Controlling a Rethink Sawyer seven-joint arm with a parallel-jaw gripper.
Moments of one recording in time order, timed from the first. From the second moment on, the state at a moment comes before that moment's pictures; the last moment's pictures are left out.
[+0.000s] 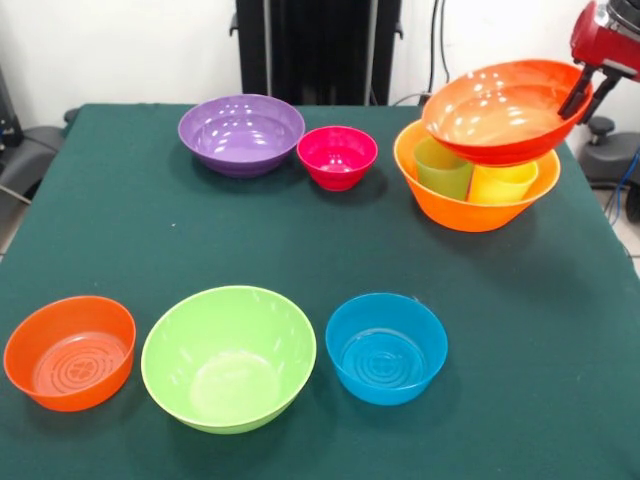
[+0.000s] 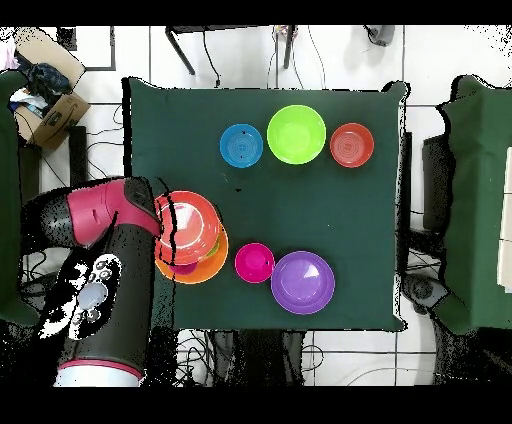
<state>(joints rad) 0.40 -0.53 -0.25 1.39 0.01 0.89 2.24</state>
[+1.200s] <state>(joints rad) 0.53 -0.42 -0.33 1.39 0.01 0.98 2.24</state>
